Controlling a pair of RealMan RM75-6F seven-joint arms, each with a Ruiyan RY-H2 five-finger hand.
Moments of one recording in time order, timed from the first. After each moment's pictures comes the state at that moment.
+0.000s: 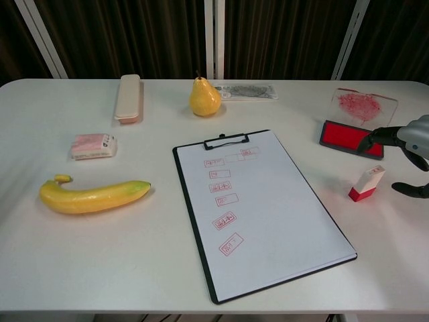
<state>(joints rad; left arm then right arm) -0.12 -1.11 0.00 -1.54 1.58 1.47 -0.08 0.40 -1.40 0.02 -1.39 -1.57 1.07 -0.27</state>
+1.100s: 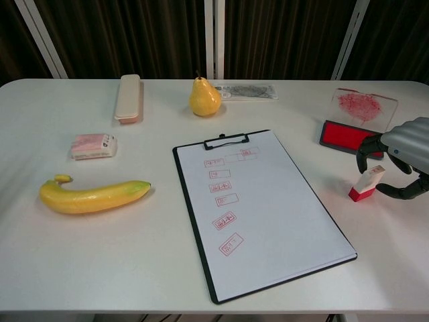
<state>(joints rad) -0.12 -1.12 0.00 -1.52 1.57 1.47 -0.10 0.42 -1.51 0.00 -1.27 -1.55 1.10 -0.26</state>
